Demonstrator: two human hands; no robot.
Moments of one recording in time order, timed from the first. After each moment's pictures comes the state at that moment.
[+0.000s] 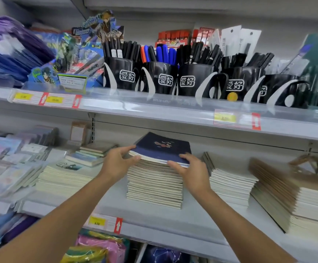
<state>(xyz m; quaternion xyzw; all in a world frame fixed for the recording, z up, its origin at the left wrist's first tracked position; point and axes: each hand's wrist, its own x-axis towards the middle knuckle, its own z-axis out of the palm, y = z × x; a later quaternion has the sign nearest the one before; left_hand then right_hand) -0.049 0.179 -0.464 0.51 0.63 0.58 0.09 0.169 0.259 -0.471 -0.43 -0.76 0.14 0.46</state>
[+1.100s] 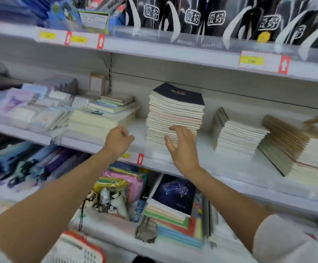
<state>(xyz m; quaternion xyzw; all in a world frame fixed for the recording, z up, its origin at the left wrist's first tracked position) -0.057 0.098 -0.541 0.40 0.71 0.55 0.18 0.136 0.181 -0.554 -0.30 -0.83 0.04 0.47</state>
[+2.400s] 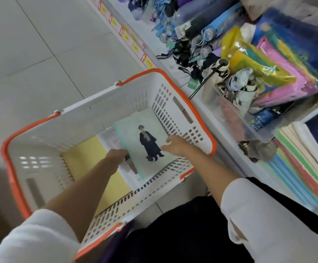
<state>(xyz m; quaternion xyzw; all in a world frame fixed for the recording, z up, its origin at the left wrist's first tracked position) -0.141 -0.237 -1.021 -0.30 0.75 0.41 0.42 -0.081 -0.015 -0.984 -0.26 -0.83 0.33 -0.36</state>
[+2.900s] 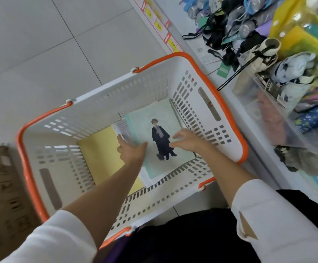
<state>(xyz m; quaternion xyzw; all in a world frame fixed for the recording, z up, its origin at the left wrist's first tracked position) -0.122 -0.218 -1.048 -0.35 0.80 0.41 0.25 -0.101 -0.015 -1.044 -0.24 -0.79 0.42 -0.39</state>
